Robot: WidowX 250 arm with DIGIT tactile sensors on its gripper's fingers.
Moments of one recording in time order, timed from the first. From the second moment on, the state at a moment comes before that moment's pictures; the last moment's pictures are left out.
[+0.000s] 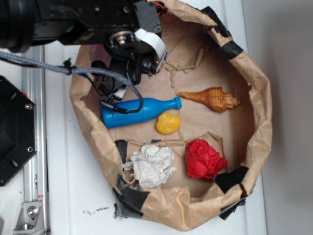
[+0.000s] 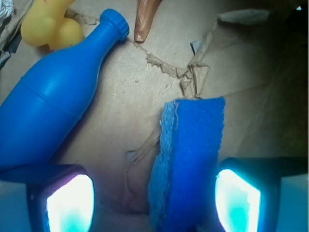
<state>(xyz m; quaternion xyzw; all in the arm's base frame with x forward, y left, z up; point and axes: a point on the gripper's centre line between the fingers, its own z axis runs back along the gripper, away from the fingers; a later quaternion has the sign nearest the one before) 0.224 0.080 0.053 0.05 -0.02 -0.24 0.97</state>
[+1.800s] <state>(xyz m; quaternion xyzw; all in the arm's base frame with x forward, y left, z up) 0.236 0.039 0.134 0.03 -0.03 0.06 1.00</state>
